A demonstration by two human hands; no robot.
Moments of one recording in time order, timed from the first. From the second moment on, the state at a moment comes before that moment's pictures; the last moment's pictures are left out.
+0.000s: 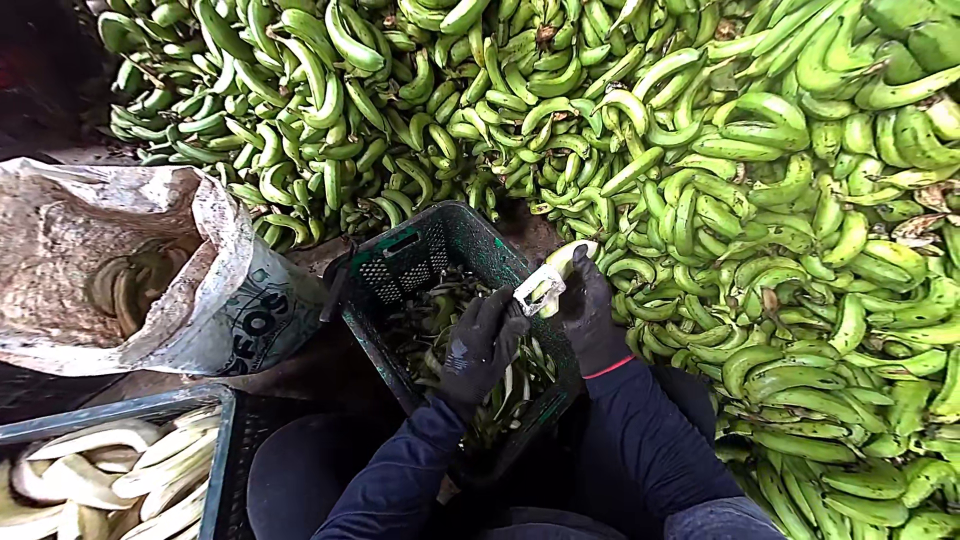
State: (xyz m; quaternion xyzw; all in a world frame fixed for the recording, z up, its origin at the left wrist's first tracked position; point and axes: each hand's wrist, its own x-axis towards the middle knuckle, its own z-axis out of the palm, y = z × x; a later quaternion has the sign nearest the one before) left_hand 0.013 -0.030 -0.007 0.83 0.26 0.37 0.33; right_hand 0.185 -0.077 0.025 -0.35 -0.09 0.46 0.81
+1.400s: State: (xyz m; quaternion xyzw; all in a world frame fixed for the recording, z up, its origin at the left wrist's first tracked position) left_hand 0.014 -0.044 -0.028 0.90 0.21 0.35 0.16; right_hand 0.192 -0.099 -0.002 -0.46 -0.03 0.50 0.73
